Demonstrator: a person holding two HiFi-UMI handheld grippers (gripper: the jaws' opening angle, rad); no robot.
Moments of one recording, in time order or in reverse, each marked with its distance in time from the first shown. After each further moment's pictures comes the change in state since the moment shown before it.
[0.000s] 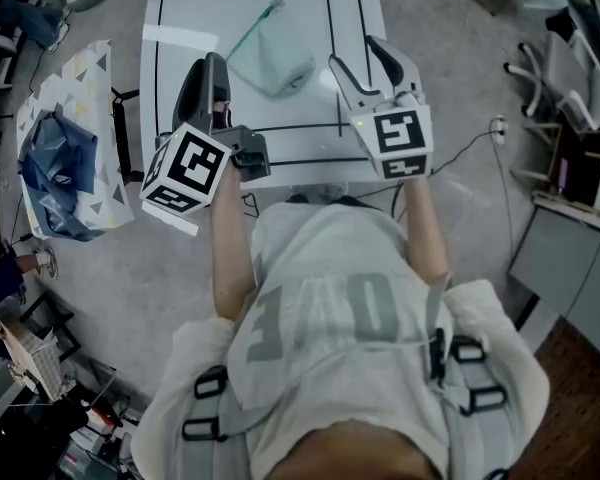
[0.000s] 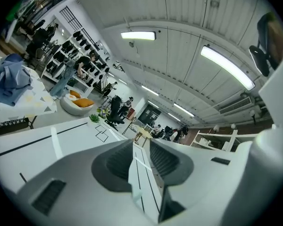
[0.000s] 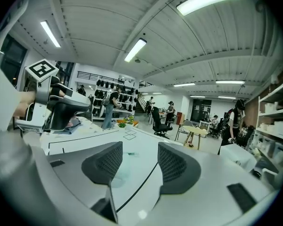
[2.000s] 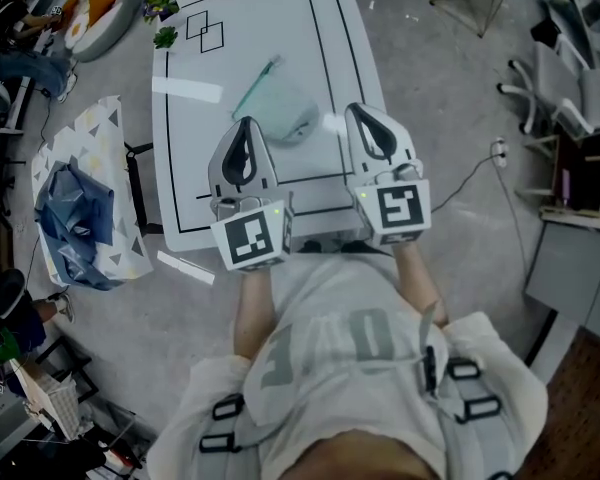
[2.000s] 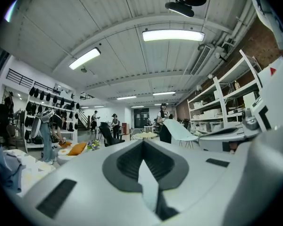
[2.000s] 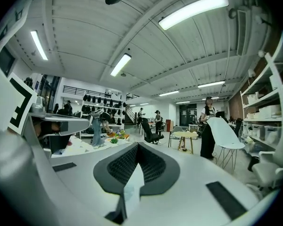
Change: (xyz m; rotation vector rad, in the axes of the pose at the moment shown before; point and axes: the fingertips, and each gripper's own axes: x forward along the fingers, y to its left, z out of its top) left arm 0.000 -0.055 -0.012 0.705 -0.074 0.005; right arm -0.027 0.002 0.032 0.137 -0.177 -0.112
